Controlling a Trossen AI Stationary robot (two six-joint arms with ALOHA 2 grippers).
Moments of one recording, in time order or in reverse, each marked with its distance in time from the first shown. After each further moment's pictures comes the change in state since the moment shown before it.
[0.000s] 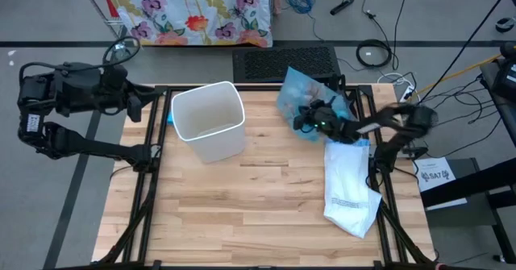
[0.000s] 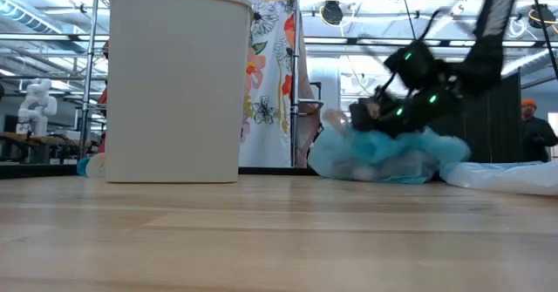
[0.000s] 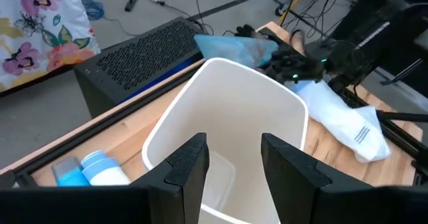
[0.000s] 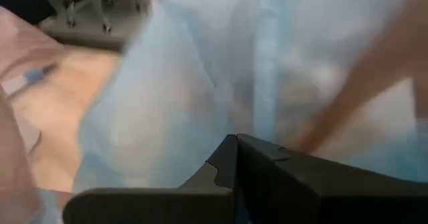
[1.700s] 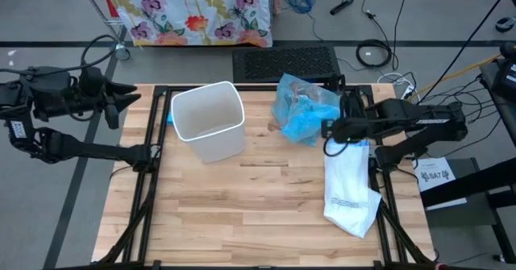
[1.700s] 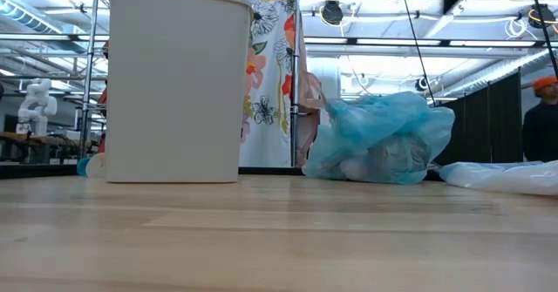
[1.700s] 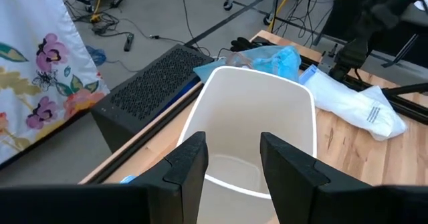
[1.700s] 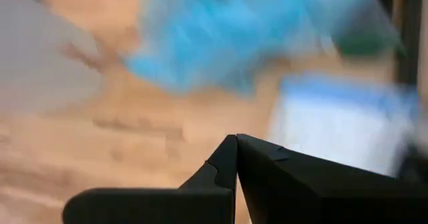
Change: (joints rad) left arm 0.000 -0.124 0.000 -0.020 0.001 0.250; right arm 0.590 -0.389 1.106 -2.374 -0.009 1.120
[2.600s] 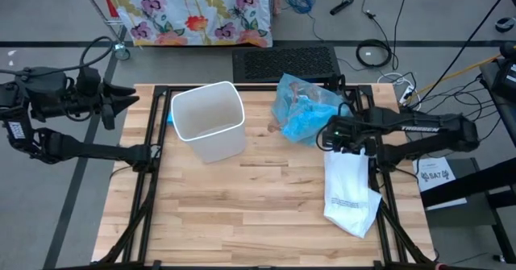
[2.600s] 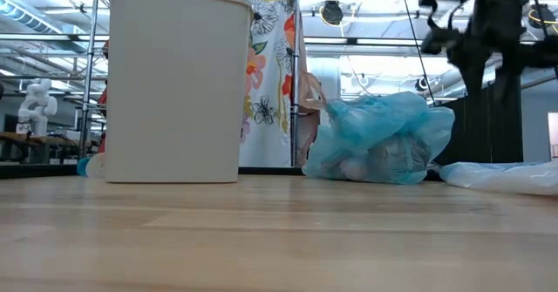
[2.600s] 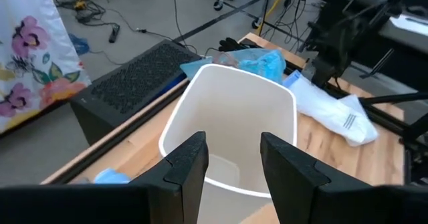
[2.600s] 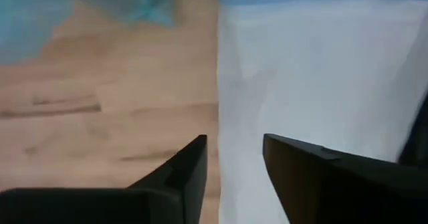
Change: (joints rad) left arm 0.000 -0.014 0.000 0.000 0.047 -0.084; right arm -0.300 -0.185 -0.608 0.340 -0.480 -0.038
